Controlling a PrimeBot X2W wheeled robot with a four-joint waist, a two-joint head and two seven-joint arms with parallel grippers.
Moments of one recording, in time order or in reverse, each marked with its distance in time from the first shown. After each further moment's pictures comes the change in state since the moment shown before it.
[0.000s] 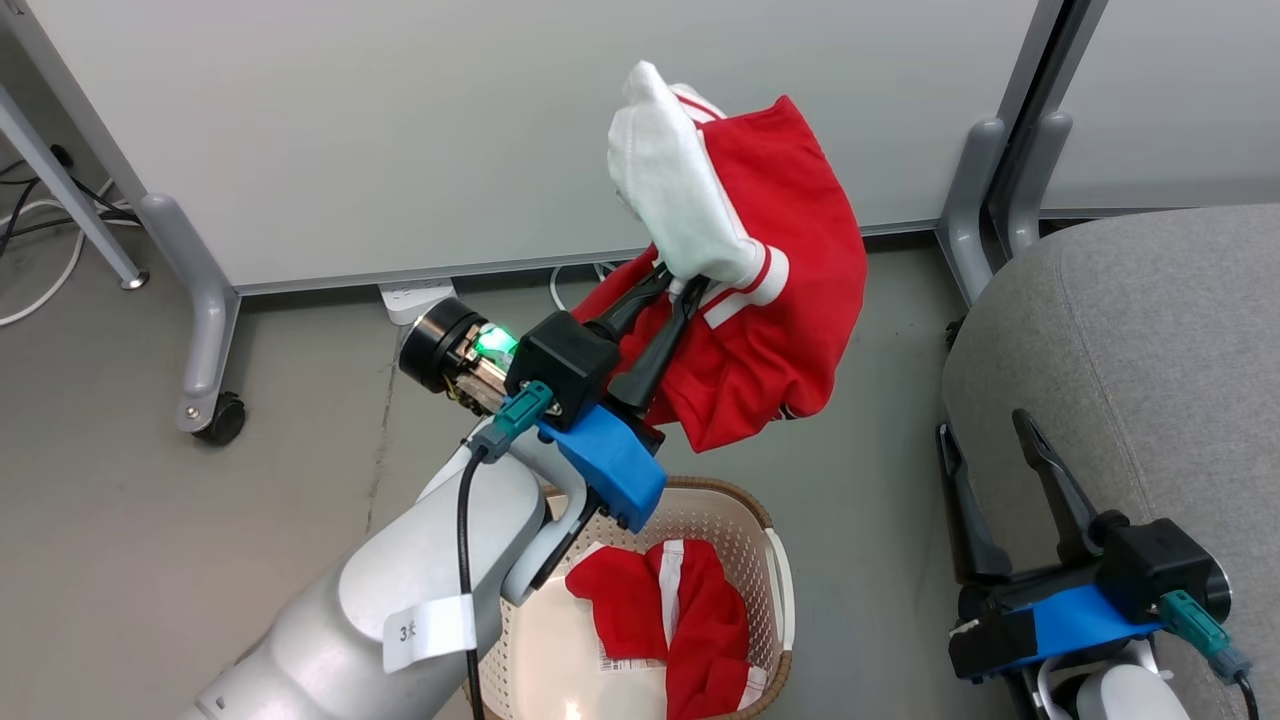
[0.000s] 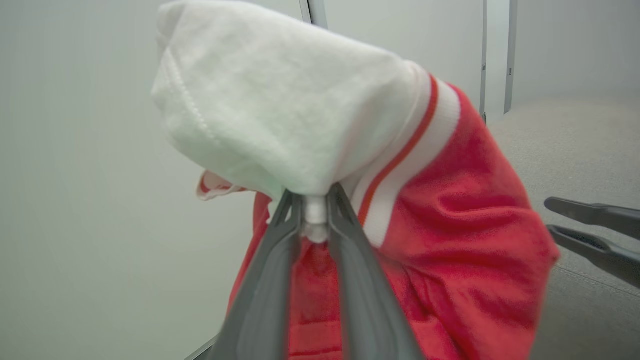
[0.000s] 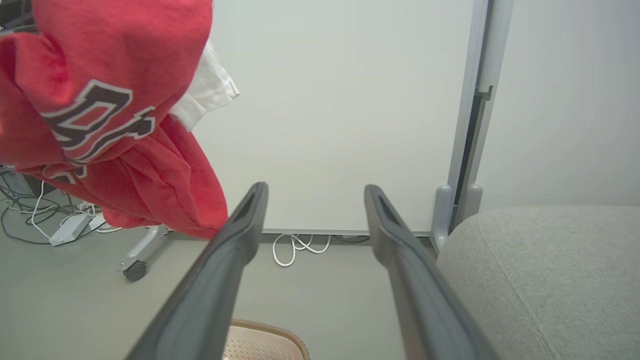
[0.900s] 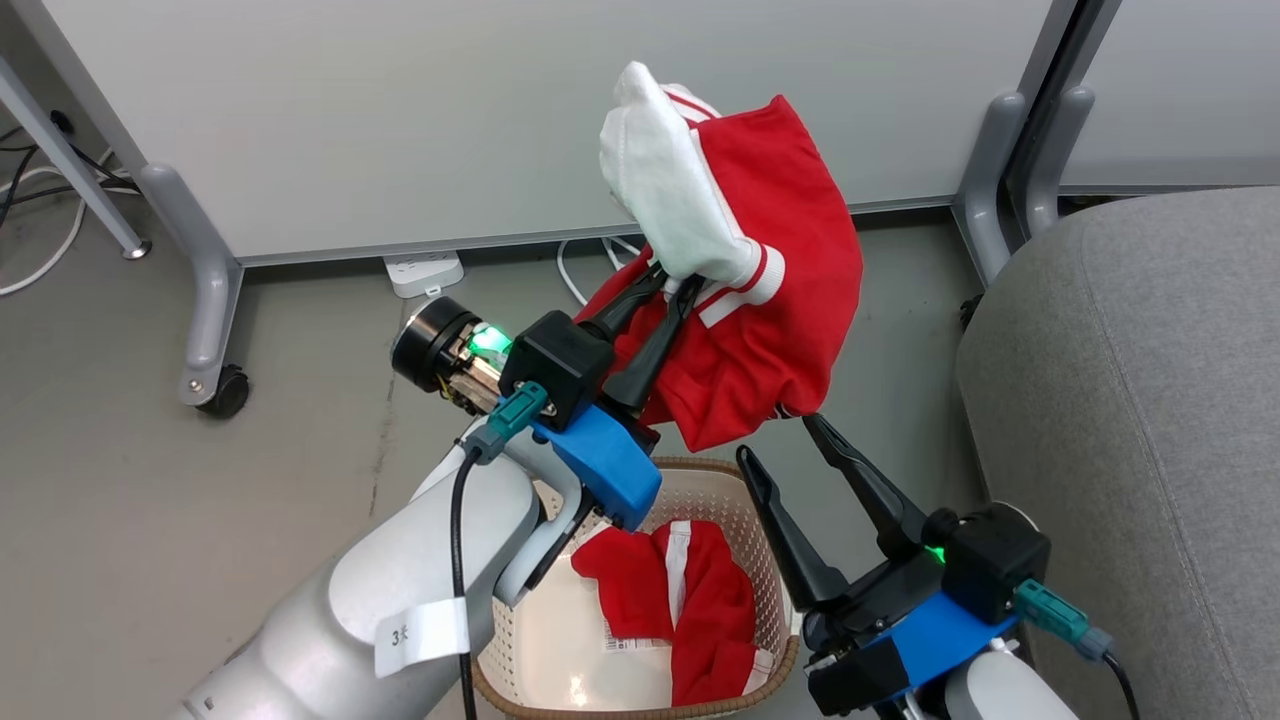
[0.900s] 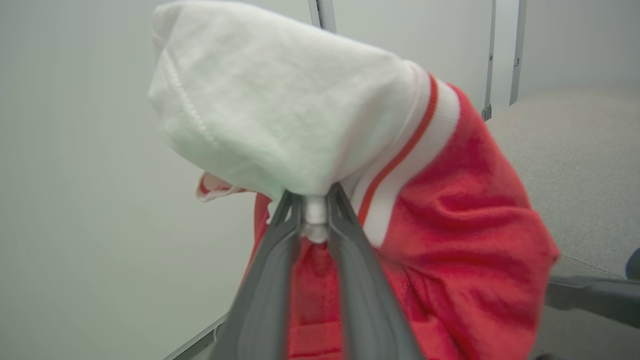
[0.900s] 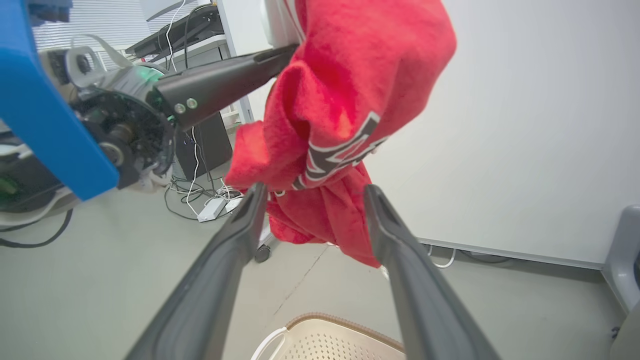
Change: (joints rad) left arm 0.006 0.024 -0.010 -0.040 -0.008 0.017 0.016; right arm -0.075 -0.058 0.372 -0.032 0.184 0.000 -0.001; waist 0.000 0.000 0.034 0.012
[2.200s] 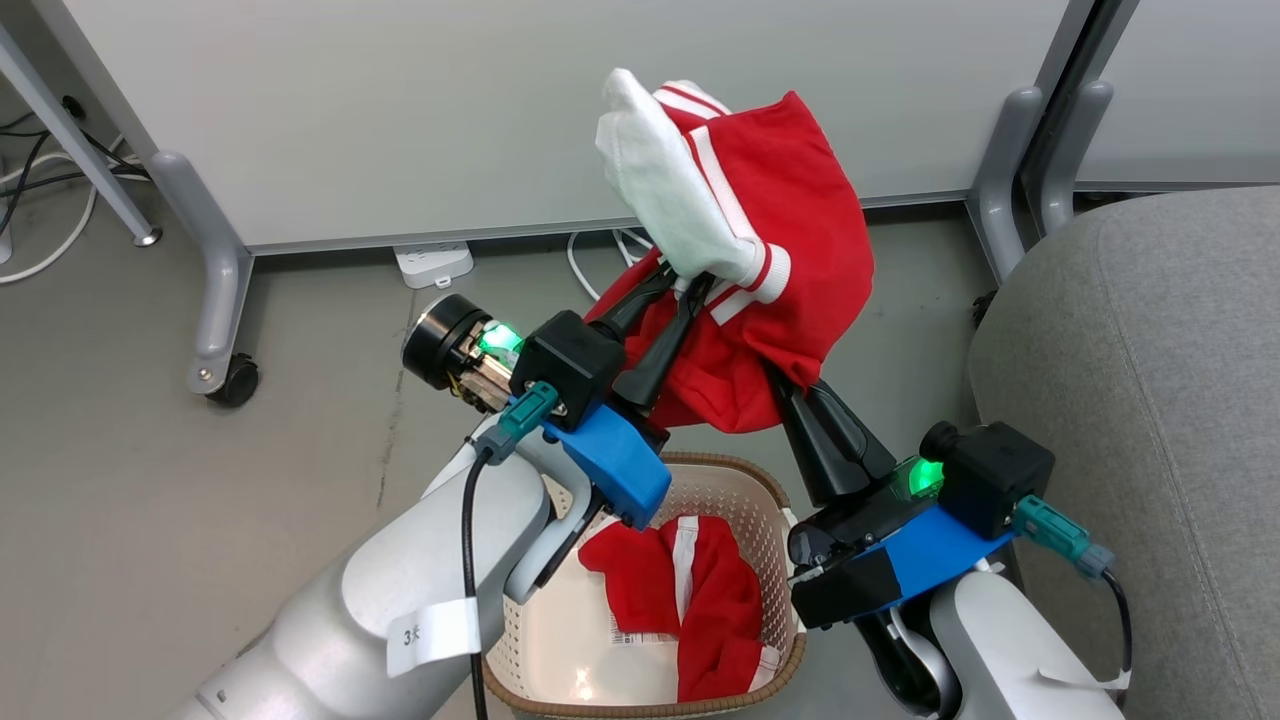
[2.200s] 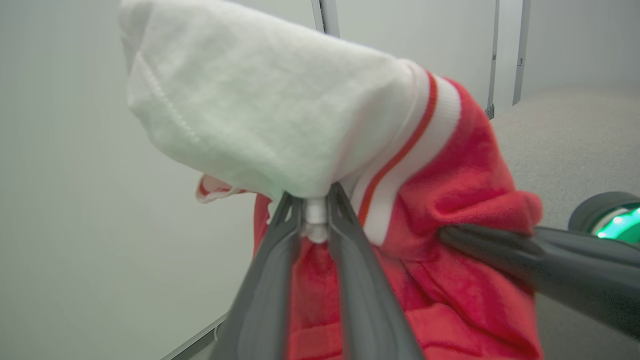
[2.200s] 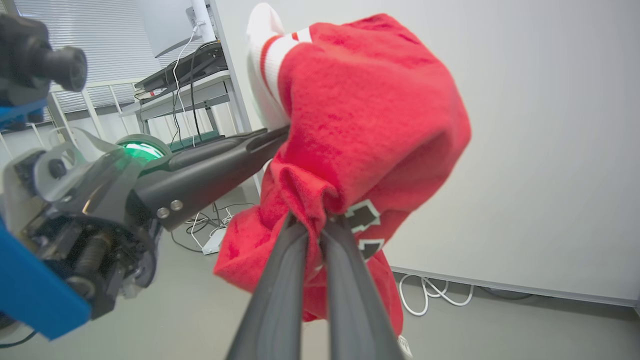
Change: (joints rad) left arm -0.018 -0.021 -0.020 0.027 -0.009 -0.002 -0.023; right arm -0.153 0.054 -0.015 0.068 0.050 0.000 0.000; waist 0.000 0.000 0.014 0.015
